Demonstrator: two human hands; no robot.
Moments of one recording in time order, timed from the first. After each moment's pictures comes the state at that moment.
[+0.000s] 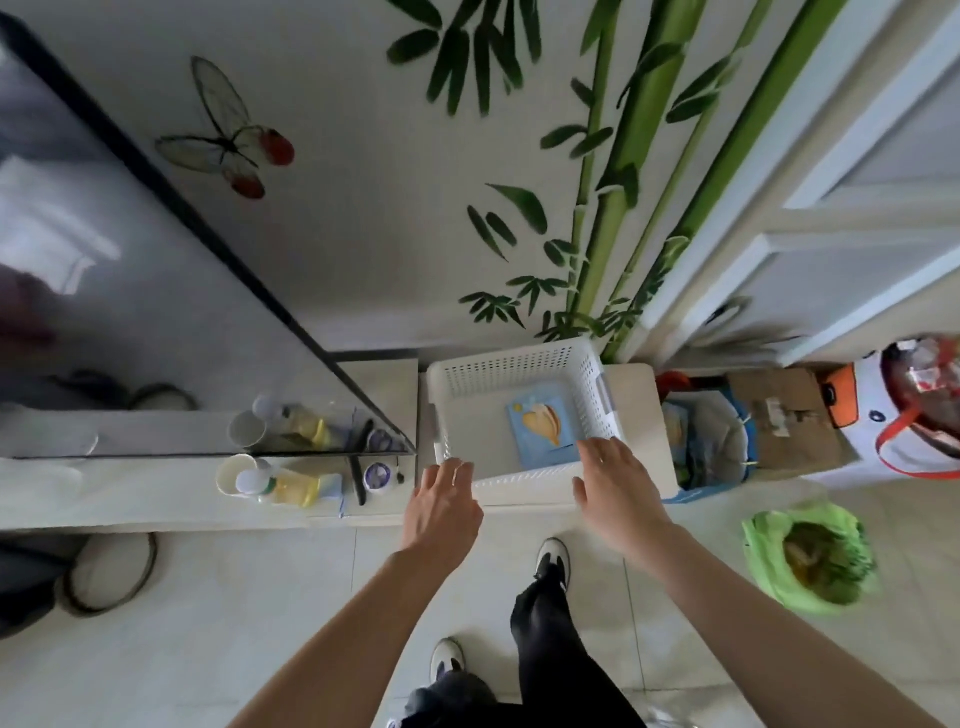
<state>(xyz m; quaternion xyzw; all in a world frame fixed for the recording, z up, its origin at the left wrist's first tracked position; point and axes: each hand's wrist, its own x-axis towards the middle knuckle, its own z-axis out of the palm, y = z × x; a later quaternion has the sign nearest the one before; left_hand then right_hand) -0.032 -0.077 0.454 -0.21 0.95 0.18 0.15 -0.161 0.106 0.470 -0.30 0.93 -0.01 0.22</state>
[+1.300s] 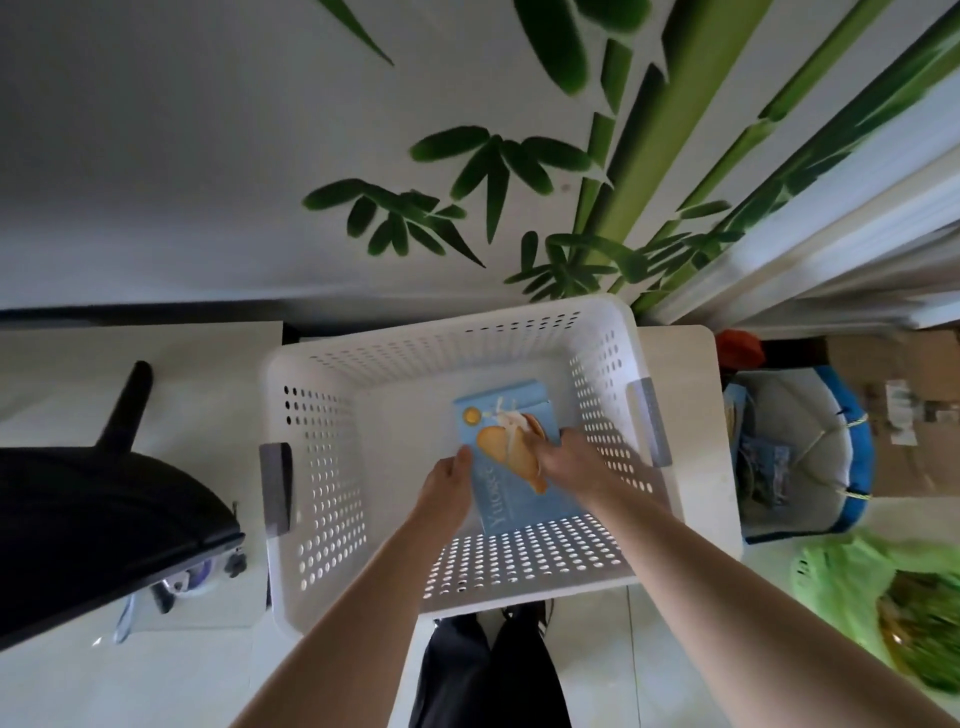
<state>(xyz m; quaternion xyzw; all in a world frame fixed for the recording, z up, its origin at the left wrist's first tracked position) -0.235 -0.079 0.100 -0.54 0.61 0.53 0.24 -0.340 0.056 0.046 0.05 0.82 -0.33 0.46</state>
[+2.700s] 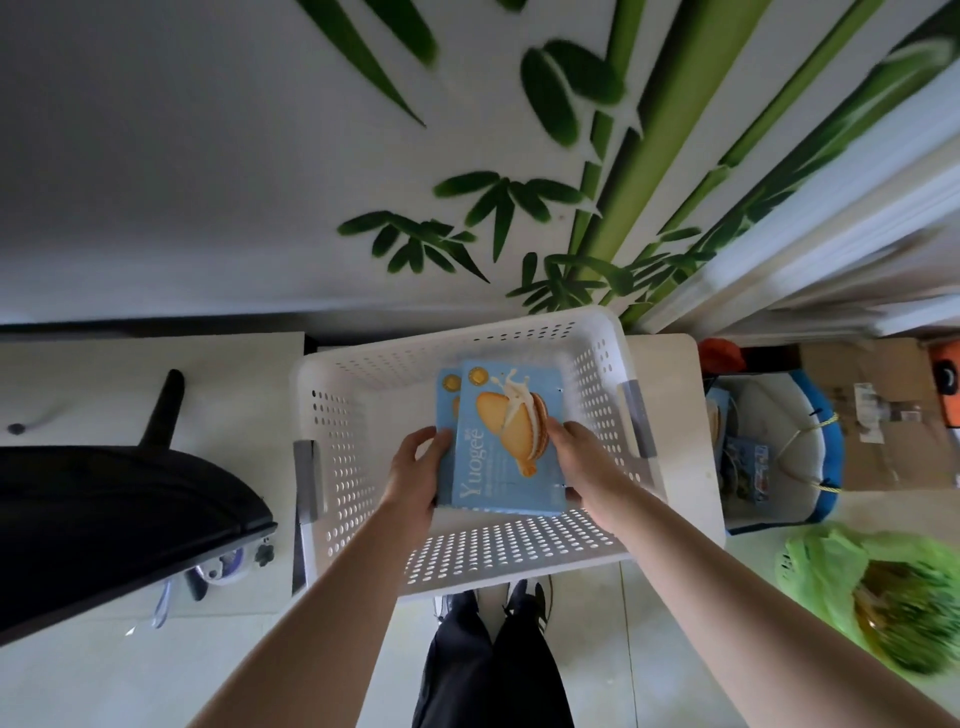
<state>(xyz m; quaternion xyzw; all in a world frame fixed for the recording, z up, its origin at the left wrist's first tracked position) -0.221 -0.111 0.145 -0.57 0.43 0.69 0.07 -0.331 0.038 0.196 0.15 0.74 -0.43 0.49</state>
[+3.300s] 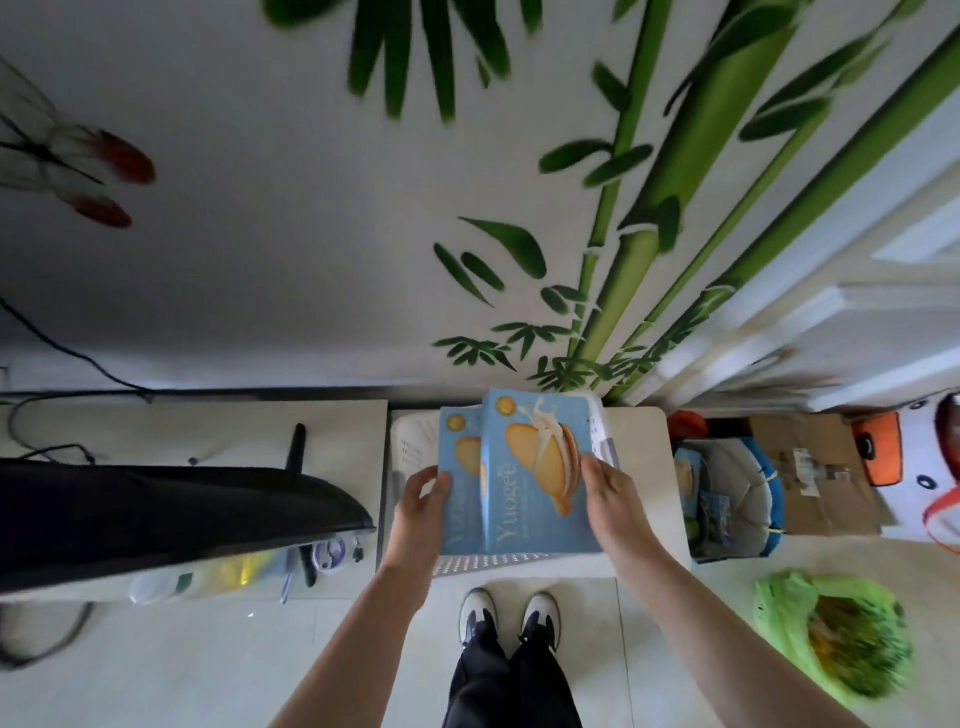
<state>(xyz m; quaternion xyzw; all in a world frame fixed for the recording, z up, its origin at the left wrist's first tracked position) -0.166 -0.121 0.377 -0.51 0.51 0.69 0.01 -0.288 0.040 0.407 0.05 0.82 -0.46 0.34</state>
